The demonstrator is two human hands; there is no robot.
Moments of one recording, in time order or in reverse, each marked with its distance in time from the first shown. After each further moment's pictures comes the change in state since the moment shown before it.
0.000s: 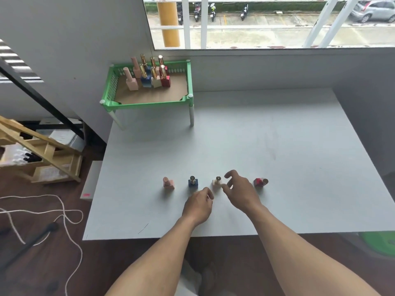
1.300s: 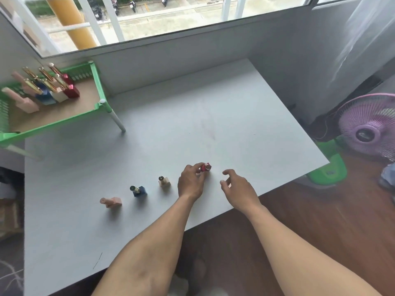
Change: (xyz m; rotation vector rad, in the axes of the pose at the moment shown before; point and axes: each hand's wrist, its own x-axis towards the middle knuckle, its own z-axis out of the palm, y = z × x) left_hand 0.054 0.100 0.080 -0.135 0.017 0.190; right_hand -0.063 0.114 -0.044 0.078 0.198 0.262
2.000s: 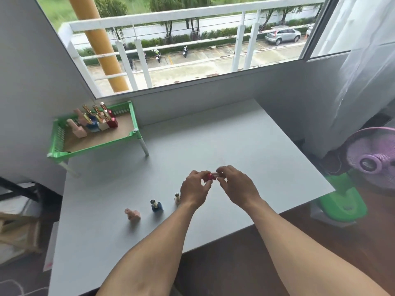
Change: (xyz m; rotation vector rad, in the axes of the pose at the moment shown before) left_hand -0.023 0.045 -0.065 0.111 0.127 0.190; right_hand -0.005 -0.071 -0.051 -0.137 0.192 -0.408
